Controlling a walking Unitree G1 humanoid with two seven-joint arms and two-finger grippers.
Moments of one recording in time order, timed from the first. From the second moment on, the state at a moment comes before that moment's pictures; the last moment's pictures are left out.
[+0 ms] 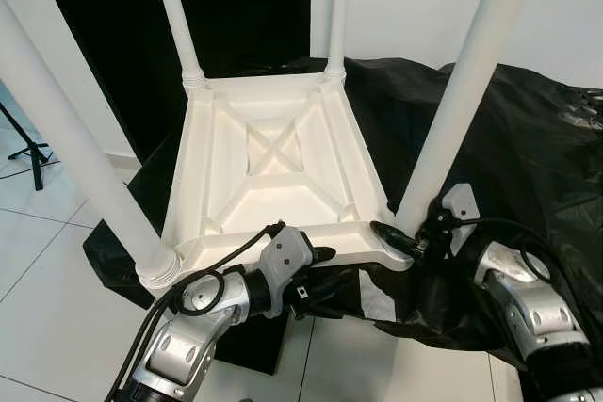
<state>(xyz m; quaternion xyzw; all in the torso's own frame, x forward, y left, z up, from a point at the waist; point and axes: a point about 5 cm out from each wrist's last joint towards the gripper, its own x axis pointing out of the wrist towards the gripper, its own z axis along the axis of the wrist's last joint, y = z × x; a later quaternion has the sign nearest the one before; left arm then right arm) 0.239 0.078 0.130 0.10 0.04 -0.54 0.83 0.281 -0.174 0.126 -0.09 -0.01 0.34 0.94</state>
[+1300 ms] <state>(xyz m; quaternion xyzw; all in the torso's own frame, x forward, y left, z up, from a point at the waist) 0.242 0.076 0.134 0.11 0.03 -0.55 0.83 0.255 -0.150 0.119 -0.04 -0.01 0.06 1.00</state>
